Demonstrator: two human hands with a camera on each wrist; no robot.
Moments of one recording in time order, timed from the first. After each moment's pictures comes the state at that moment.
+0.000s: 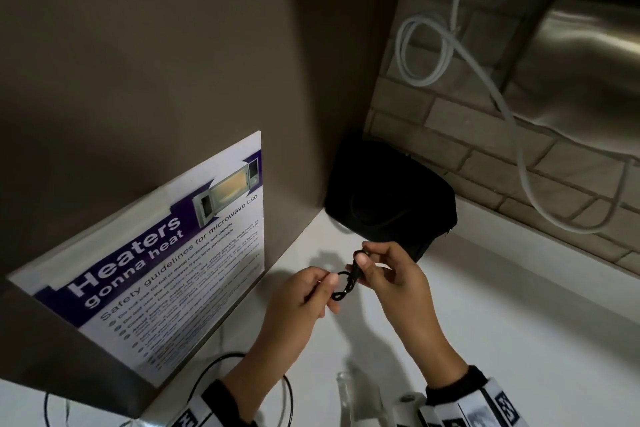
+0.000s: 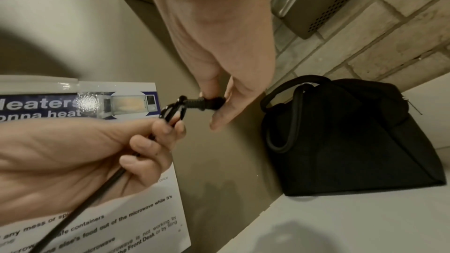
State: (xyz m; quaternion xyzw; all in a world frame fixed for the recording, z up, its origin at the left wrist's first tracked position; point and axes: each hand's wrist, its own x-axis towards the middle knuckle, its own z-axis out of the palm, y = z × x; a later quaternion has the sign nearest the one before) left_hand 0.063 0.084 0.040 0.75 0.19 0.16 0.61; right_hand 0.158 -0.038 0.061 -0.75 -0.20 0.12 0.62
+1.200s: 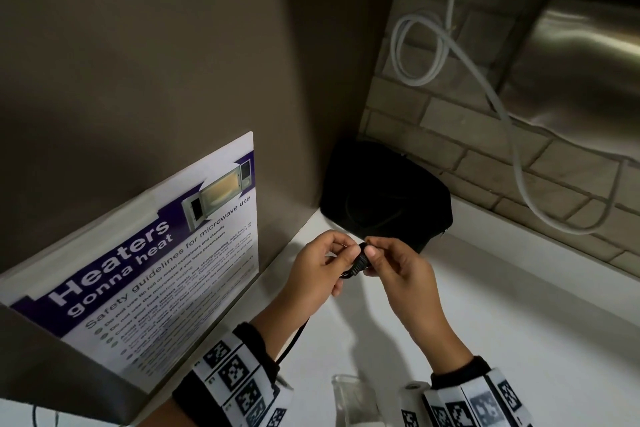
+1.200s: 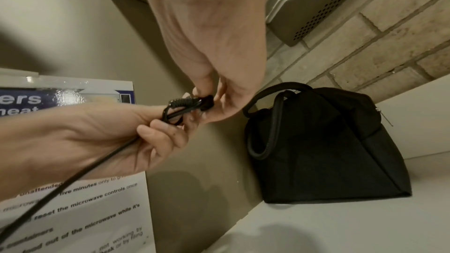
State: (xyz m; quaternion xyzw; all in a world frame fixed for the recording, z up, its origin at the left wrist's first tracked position) left_hand 0.118 0.087 0.054 0.70 0.17 0.14 0.68; right_hand 0.181 -0.045 0.061 -0.76 -0.23 0.09 0.60
